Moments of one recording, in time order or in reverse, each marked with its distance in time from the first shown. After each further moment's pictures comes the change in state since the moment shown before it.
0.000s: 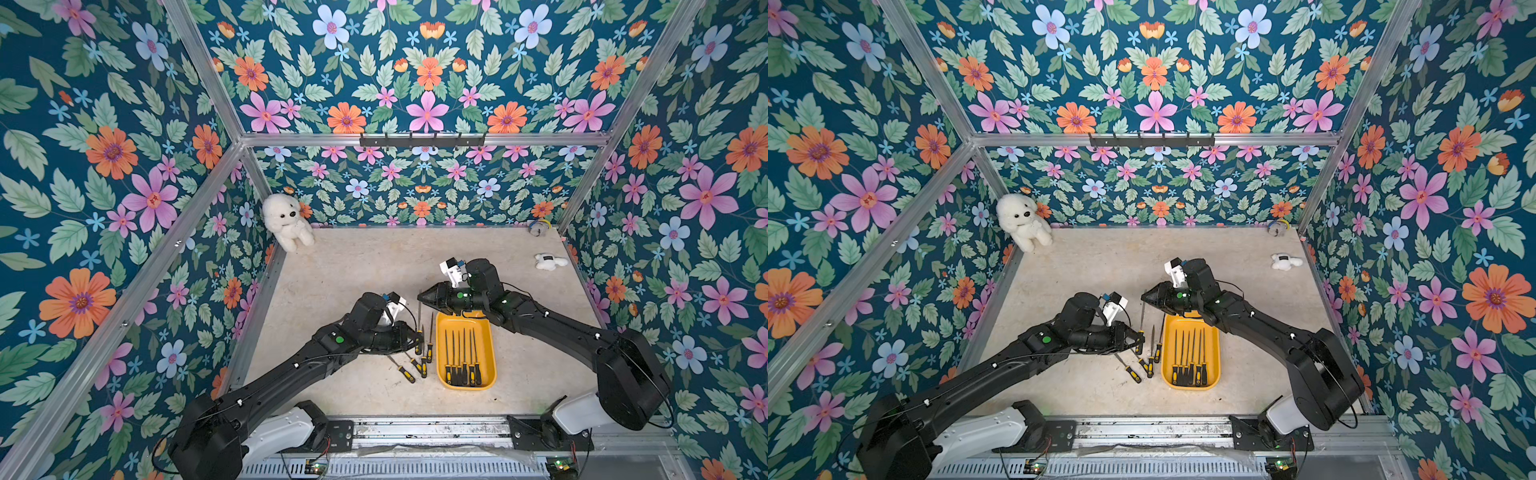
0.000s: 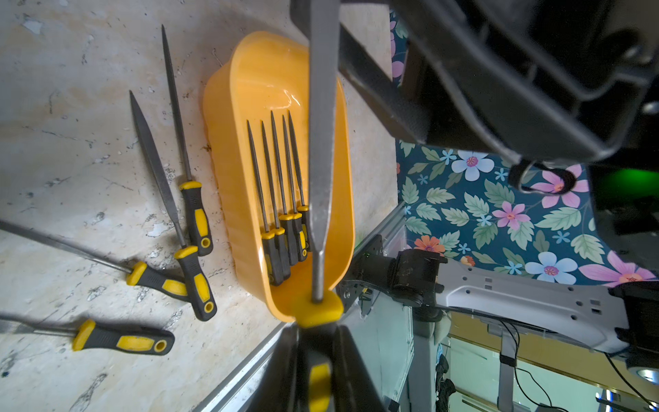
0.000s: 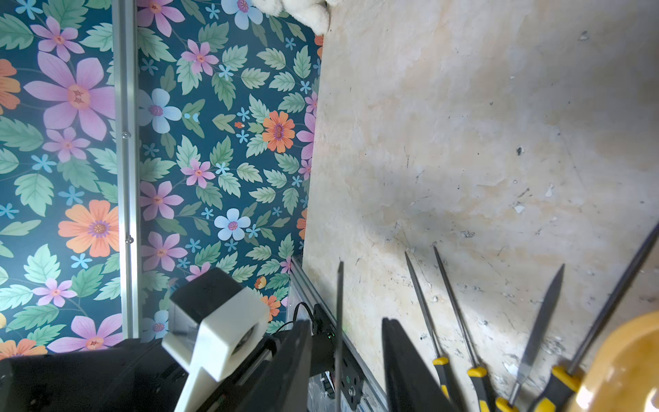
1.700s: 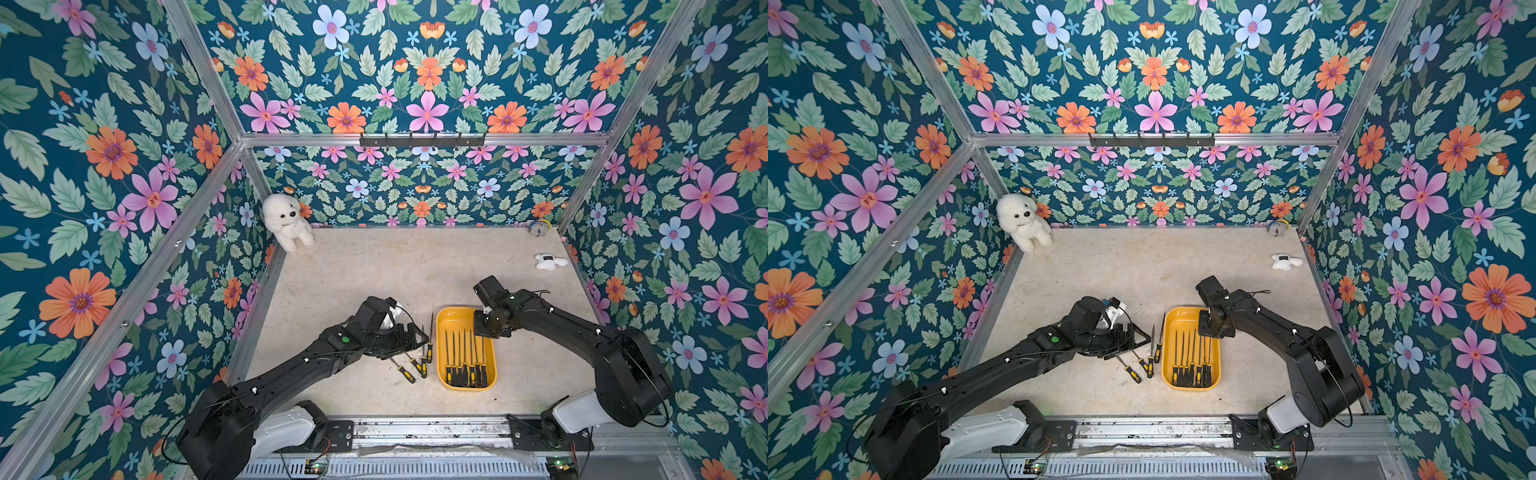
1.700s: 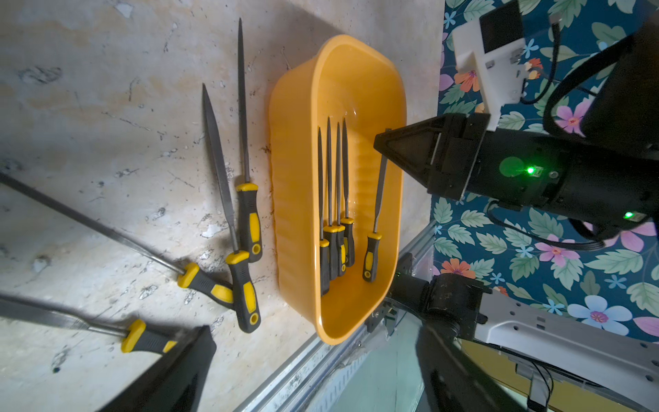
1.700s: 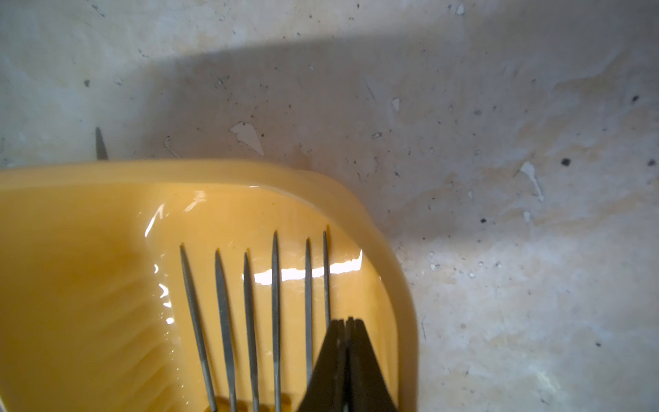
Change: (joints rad) left arm 0.007 0.064 -0.056 0.033 -0.069 -0.024; right arm -0.108 0.006 -0.039 -0.746 0.611 -0.365
